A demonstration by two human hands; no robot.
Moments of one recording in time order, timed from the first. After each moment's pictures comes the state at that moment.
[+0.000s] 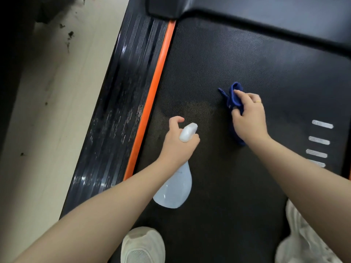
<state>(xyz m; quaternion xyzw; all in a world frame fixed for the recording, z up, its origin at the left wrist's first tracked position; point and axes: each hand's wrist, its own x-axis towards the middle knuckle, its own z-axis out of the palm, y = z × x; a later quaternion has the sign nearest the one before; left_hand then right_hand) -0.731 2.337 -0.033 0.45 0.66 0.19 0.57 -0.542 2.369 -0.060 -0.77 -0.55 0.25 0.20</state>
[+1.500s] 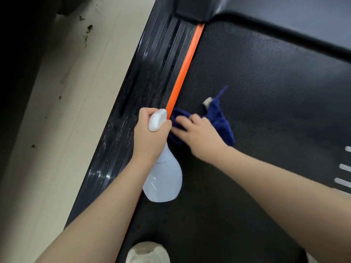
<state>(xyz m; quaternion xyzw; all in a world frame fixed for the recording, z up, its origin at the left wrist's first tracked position) -0.808 2.381 -0.048 0.40 0.74 0.32 0.44 -0.655 2.393 -0.102 -0.41 -0.91 0.06 0.03</state>
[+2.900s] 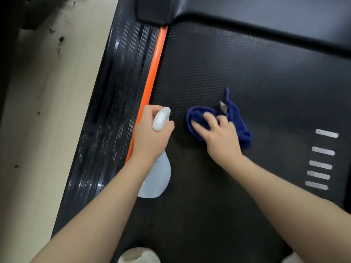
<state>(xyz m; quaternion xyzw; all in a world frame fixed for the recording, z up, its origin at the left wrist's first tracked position) -0.755 2.391 -0.038 0.49 0.69 0.27 0.45 -0.565 2.358 -0.120 -0.59 -0.80 0.01 0.06</state>
